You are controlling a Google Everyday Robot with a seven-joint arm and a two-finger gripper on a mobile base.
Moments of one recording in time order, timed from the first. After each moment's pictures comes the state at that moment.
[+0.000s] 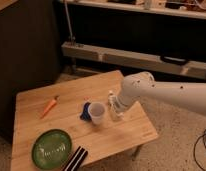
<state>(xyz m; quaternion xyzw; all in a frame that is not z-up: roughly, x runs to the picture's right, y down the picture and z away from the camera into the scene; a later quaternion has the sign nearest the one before) 0.066 0.119 0.739 -0.32 0.01 0.47 0.82</state>
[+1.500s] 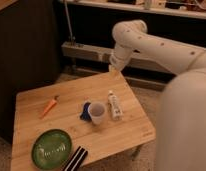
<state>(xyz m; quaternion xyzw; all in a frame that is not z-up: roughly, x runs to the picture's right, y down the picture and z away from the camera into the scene) 0.034 -0.117 0.752 -0.26 0.04 0.39 0.88</state>
